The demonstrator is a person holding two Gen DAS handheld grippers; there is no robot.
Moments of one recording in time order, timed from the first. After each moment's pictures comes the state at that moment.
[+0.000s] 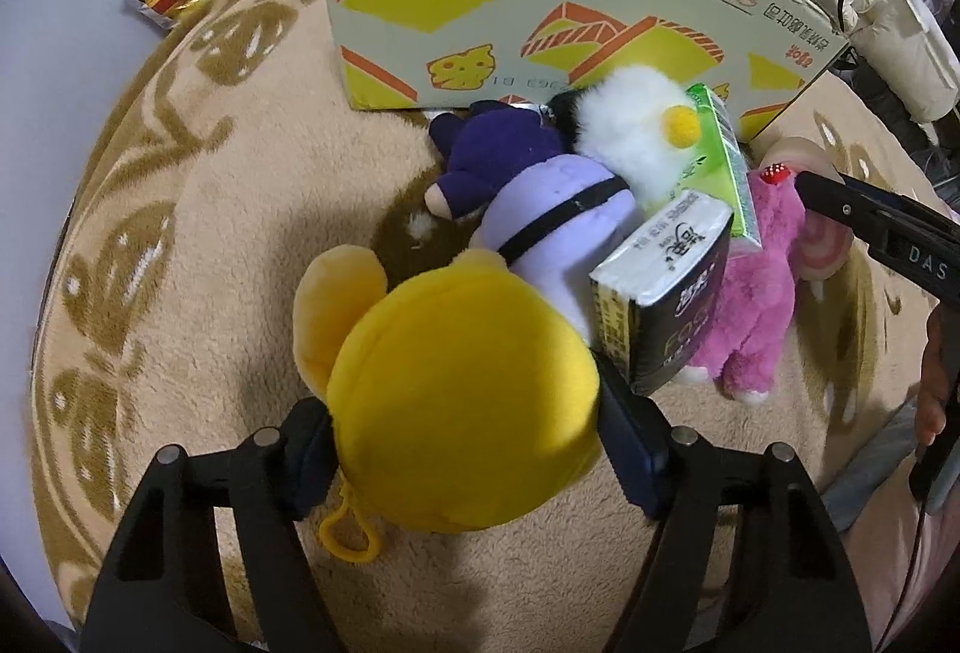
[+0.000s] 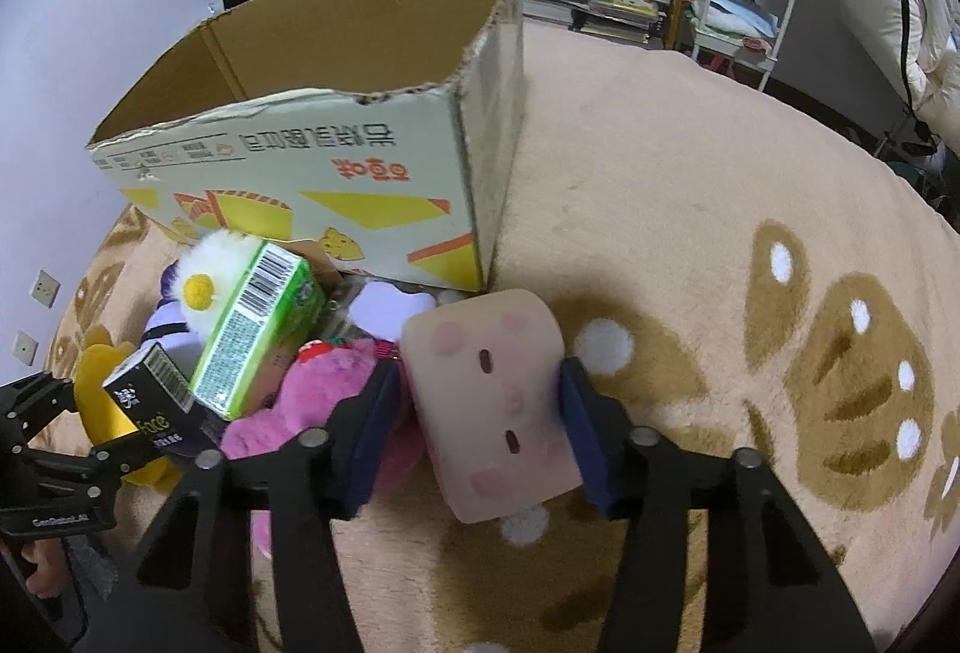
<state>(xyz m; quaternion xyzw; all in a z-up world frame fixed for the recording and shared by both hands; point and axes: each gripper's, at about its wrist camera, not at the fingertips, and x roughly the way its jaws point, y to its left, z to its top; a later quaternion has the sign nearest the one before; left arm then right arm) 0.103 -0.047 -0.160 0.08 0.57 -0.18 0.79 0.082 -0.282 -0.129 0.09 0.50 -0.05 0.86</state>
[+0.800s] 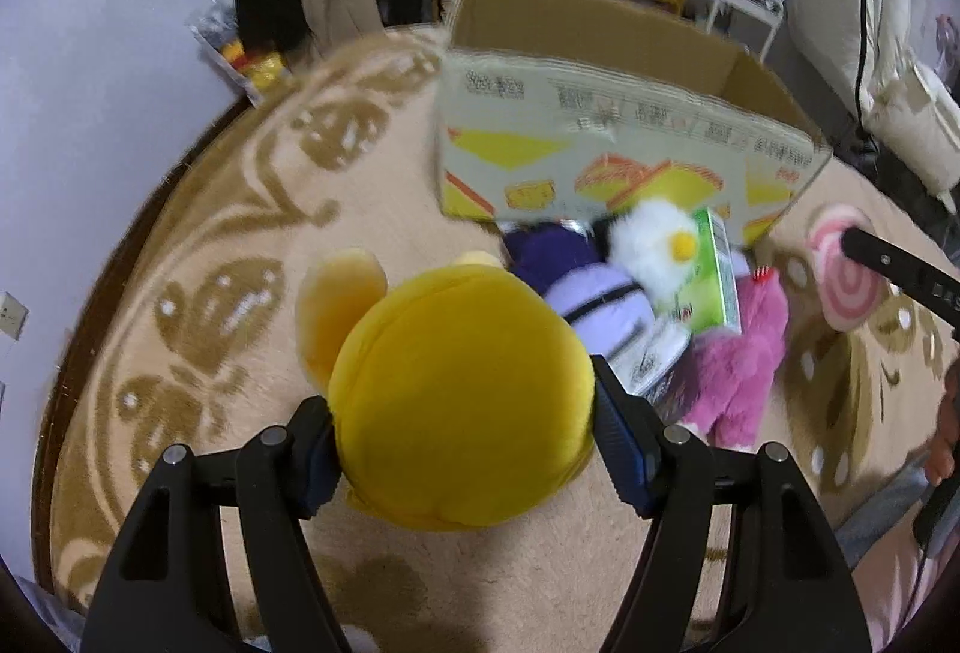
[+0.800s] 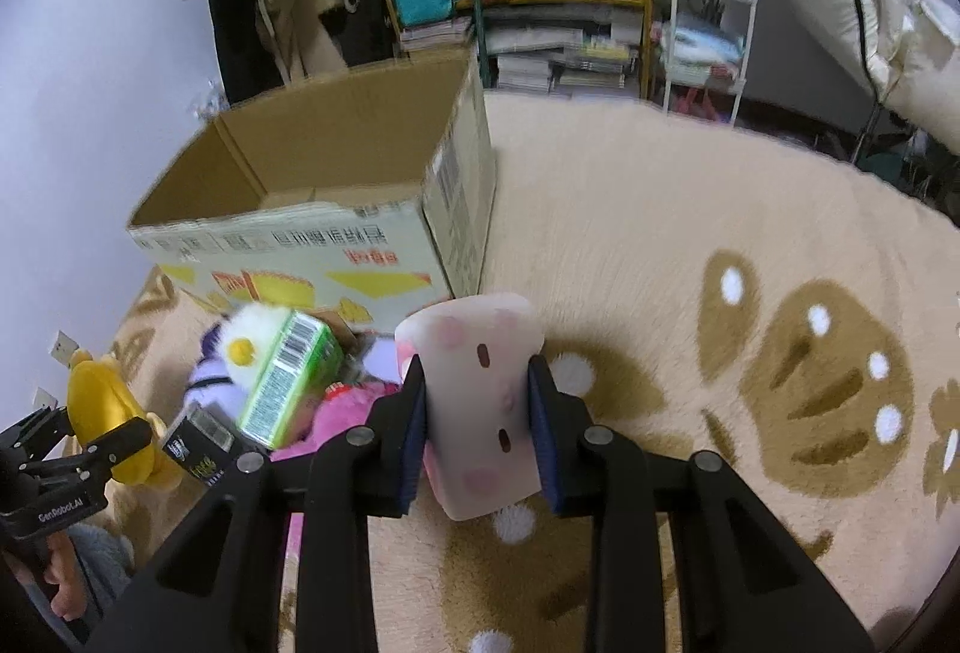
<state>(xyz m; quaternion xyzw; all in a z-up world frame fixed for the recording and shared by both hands) 0.062 -0.023 -0.093 0.05 0.46 -0.12 0.88 0.044 -0.295 -0.083 0.13 0.41 -0.06 0.90</state>
